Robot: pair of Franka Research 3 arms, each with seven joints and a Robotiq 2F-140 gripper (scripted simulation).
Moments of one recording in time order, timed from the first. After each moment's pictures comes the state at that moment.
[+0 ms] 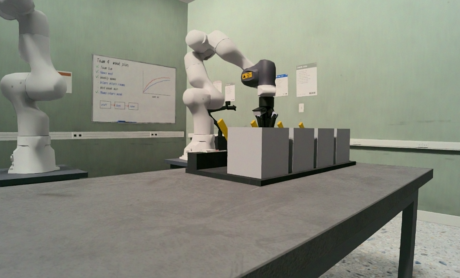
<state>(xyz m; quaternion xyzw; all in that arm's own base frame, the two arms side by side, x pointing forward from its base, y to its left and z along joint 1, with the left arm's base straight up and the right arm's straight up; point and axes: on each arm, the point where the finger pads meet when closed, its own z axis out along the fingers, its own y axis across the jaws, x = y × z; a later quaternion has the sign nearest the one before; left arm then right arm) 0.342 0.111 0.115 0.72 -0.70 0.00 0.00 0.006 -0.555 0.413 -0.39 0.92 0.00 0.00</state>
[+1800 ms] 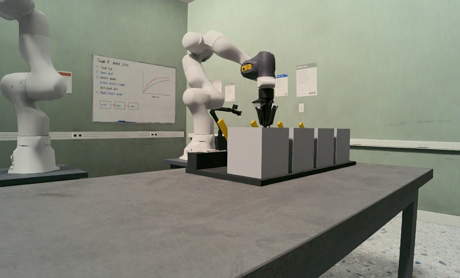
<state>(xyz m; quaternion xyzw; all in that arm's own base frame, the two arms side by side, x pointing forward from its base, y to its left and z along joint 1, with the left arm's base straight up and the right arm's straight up) 0.346 0.107 0.155 0.71 -0.70 0.00 0.00 0.006 -0.555 0.413 -0.39 0.92 0.00 0.00</state>
